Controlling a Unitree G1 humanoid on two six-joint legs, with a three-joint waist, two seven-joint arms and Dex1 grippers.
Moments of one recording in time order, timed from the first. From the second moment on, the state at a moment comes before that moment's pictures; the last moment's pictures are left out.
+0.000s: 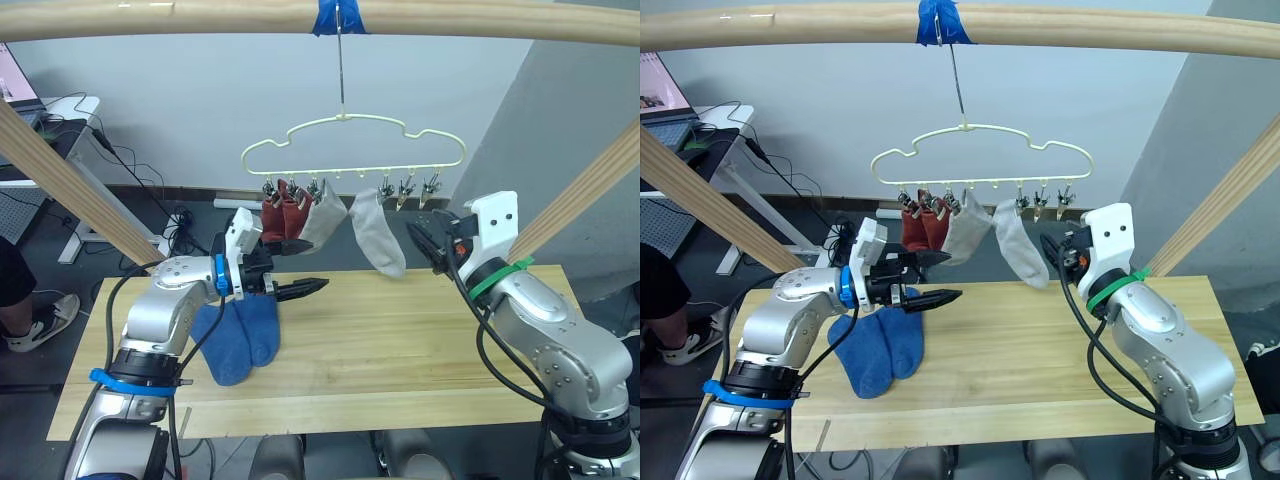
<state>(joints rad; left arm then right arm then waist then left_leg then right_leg) -0.44 0.56 -0.02 0.03 -0.45 0.40 -1.14 -0.30 -0.42 0.03 -0.67 0.51 0.81 -0.02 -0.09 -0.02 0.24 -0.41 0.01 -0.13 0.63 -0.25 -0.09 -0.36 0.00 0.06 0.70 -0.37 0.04</state>
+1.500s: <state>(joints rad) -0.42 0.56 0.01 -0.11 -0.51 0.49 -1.04 -0.37 -0.07 0.10 -0.45 0.09 0.61 -0.05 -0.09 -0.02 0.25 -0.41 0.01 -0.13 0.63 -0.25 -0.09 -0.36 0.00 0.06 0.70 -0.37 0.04</state>
